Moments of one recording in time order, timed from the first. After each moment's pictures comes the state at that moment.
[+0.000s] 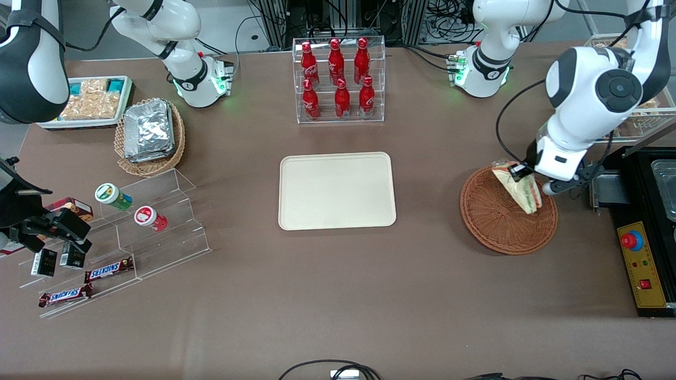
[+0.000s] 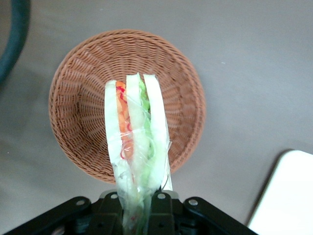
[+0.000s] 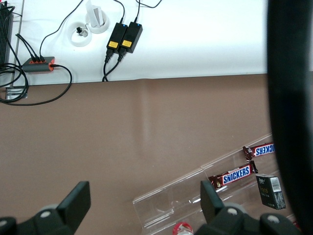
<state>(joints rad) -0.02 -0.11 -0.15 -2.17 0.00 2.04 -0.50</state>
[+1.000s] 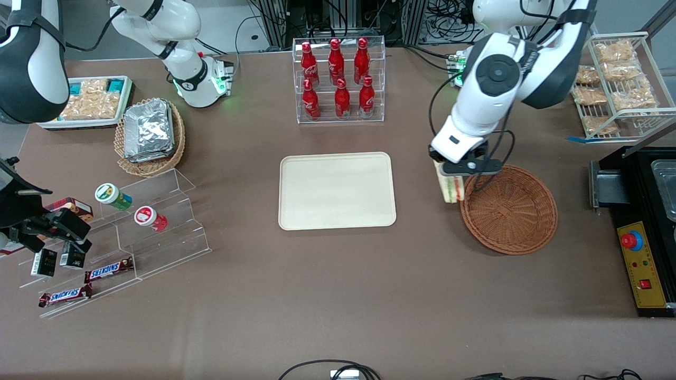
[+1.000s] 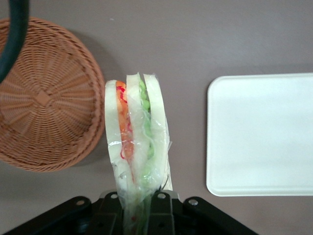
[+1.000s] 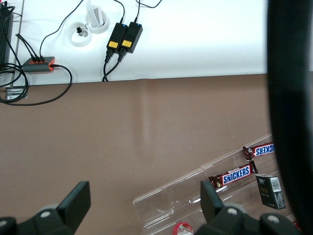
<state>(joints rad) -0.02 -0.03 -0.50 -2.09 0.00 2.01 -0.50</state>
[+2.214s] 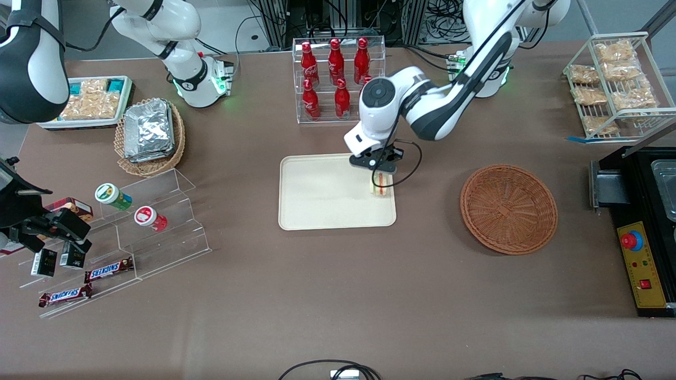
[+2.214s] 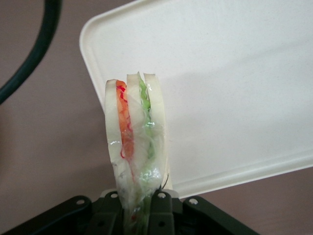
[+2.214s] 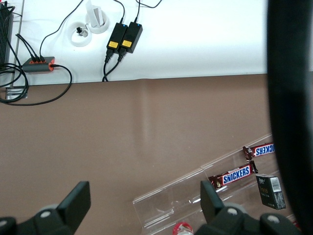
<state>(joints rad) -0.17 0.39 -0.68 -2.05 0.32 2.23 -0.77</state>
